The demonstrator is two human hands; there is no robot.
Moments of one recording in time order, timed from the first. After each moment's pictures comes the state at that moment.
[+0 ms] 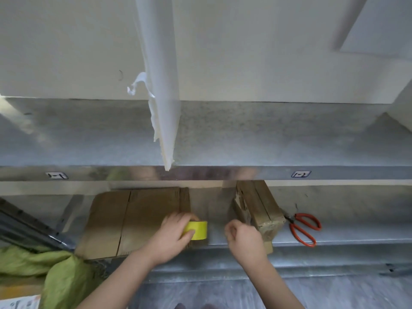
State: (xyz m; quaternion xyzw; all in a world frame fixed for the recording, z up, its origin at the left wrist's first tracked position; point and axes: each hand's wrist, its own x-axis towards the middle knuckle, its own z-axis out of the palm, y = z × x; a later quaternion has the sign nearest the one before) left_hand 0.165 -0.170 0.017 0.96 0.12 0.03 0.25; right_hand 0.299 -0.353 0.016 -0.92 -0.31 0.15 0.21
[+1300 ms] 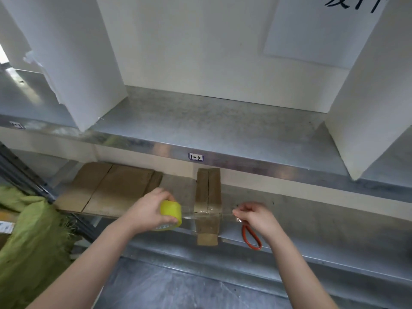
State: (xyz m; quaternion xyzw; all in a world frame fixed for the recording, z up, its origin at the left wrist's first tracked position) left_hand 0.236 -0.291 0.068 0.92 0.30 0.02 0.25; right_hand 0.471 -0.499 0.078 -0.81 -0.29 0.36 0.37
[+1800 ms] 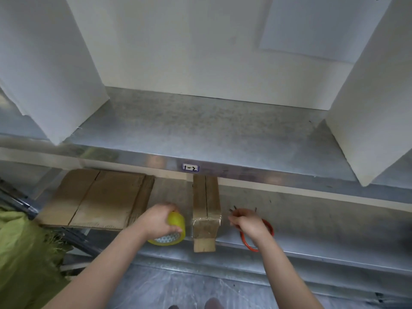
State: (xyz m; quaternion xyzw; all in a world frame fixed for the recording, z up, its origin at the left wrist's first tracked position) left_hand 0.275 -0.280 0.028 0.92 0.30 -0.08 0.26; right_hand 0.480 -0.473 0.021 -0.81 -0.22 0.39 0.38
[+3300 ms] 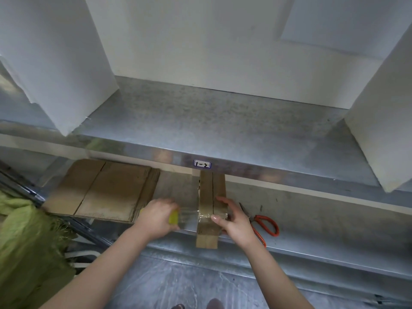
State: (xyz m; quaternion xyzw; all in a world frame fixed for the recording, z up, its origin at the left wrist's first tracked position) left_hand 0.262 -0.282 0.024 0.95 0.28 -0.05 0.15; right_hand 0.441 -0.459 0.008 -0.75 -0.35 0.33 0.45
